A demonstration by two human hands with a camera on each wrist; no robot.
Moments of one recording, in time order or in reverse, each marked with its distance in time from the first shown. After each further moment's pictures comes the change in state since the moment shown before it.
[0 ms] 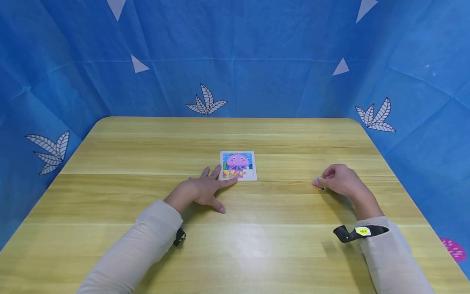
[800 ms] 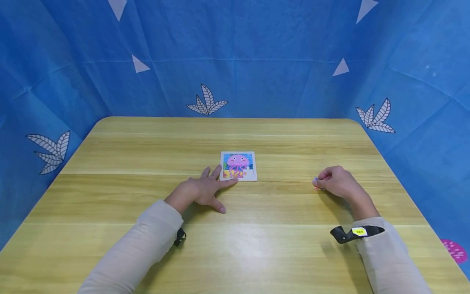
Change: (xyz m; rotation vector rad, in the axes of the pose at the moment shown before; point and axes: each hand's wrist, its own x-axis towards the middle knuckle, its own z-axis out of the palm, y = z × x) left_hand -0.001 -0.001 0.001 -0.005 0.003 0.004; right_hand 0.001 -0.003 0.007 0.011 -0.012 -0.034
